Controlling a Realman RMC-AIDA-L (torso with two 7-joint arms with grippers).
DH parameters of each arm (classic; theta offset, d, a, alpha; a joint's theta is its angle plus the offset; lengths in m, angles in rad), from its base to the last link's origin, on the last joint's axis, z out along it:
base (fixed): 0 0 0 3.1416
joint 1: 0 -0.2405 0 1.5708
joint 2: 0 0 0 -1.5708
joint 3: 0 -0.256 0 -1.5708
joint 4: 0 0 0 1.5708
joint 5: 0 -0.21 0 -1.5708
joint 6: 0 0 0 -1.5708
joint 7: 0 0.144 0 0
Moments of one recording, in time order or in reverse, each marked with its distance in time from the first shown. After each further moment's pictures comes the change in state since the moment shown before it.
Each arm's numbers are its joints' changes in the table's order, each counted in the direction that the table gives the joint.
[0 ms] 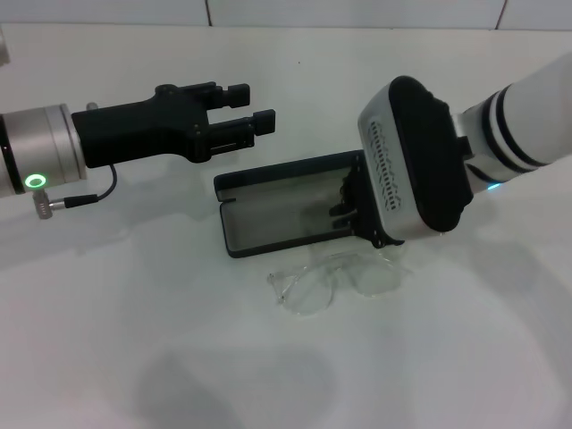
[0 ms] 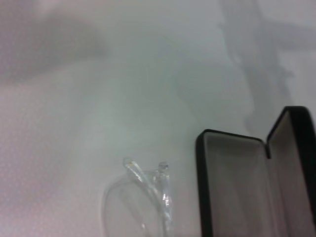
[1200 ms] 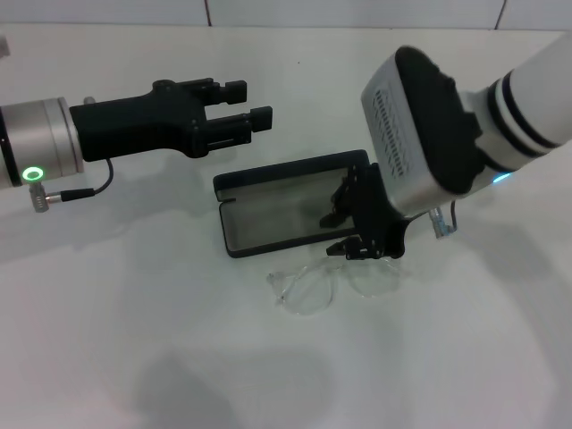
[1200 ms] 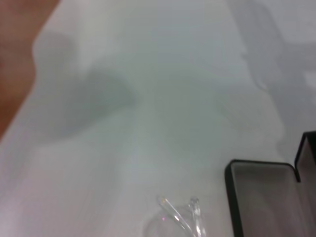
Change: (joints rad) left arm 0.014 0.013 -0.004 0.002 -0.009 0.008 -0.009; right arm -0.074 -0.003 -0.103 -0.073 -0.114 0.167 0.010
